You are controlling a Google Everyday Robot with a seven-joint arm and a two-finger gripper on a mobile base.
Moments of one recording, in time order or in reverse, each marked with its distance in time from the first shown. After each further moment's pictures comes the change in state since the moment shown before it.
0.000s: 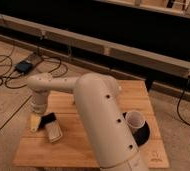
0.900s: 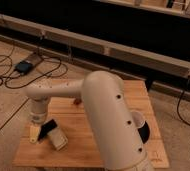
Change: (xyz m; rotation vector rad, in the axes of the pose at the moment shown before) arm 0.015 0.059 0.024 -0.048 0.010 -0.016
